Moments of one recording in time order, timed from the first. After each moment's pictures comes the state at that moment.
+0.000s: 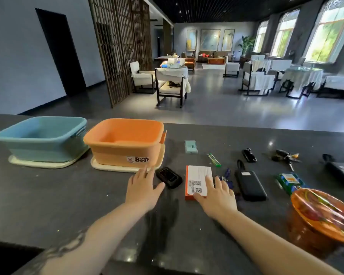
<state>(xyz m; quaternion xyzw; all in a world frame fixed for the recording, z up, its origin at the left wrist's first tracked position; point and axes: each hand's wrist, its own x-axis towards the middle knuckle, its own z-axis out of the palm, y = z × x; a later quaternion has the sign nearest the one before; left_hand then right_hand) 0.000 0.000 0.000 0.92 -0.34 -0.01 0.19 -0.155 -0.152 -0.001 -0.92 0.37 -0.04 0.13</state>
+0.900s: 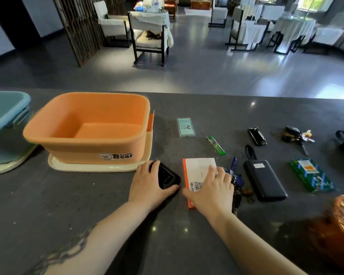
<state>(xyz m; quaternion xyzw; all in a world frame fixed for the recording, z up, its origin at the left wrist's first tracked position) 0.069 -0.079 -0.070 0.89 -0.41 -0.04 0.22 -0.078 -0.180 -0.051 -0.86 0.49 -0.09 0.11</state>
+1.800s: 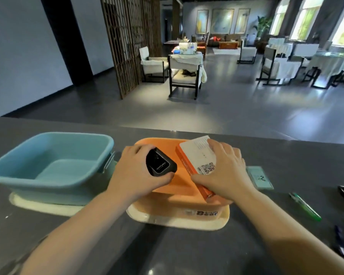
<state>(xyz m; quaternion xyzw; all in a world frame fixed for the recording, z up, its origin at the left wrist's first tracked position) 0.284 0.039 0.088 0.87 -0.39 0.09 0.28 0.147 -0.139 0.086 -0.92 0.28 -0.20 0.21</state>
